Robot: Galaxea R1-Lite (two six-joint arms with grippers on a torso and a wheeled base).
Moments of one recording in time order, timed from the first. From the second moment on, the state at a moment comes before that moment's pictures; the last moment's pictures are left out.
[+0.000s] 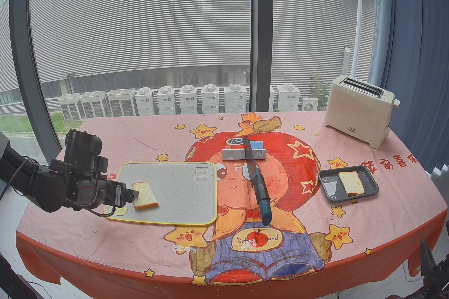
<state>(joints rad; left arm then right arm) -0.19 1.79 -0.70 -0.28 0.14 -0.05 0.00 0.02 -0.02 0.00 0.00 -0.02</state>
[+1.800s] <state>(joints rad) -0.19 1.85 -0.72 -0.31 0.12 -0.06 0.00 0.02 -0.02 0.00 0.00 -0.02</state>
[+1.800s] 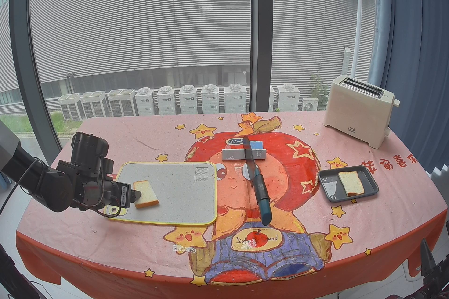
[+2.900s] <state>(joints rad) -0.19 1.84 -0.71 -0.35 0.13 -0.06 0.00 0.02 -0.02 0.00 0.00 -0.02</state>
